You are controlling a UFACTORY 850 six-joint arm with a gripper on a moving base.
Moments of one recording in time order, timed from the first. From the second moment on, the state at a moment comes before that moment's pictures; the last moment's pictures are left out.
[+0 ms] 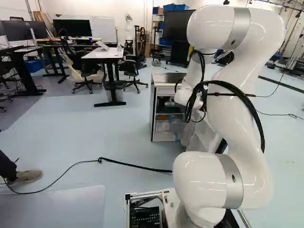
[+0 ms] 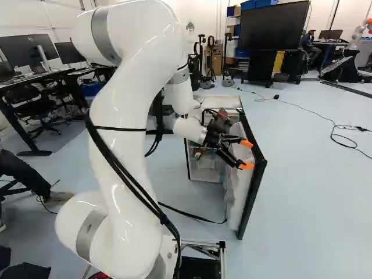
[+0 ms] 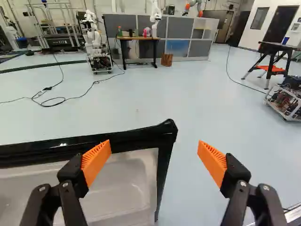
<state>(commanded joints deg) -14.4 -30.6 -47.3 93.4 73.0 -17.5</state>
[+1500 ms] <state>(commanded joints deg) -26.7 -41.1 -66.0 93.4 73.0 -17.5</state>
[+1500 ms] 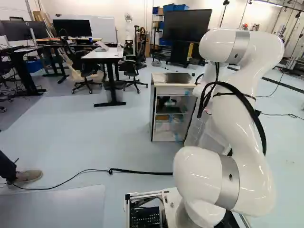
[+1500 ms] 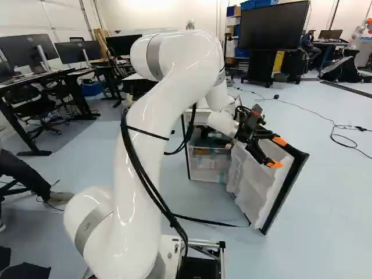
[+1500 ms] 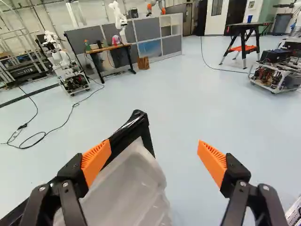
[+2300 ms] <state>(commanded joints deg) -20.2 -32.7 -51.5 84.8 70.1 -17.5</state>
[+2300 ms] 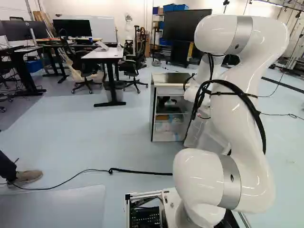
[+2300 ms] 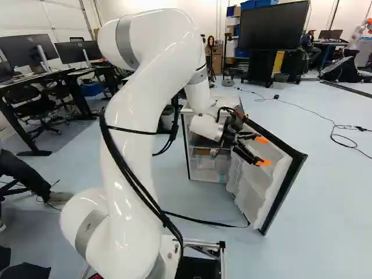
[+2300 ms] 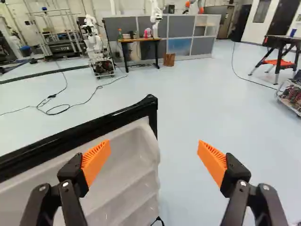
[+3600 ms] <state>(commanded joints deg) -8.4 -22.1 -35.0 68.7 66.6 -17.5</state>
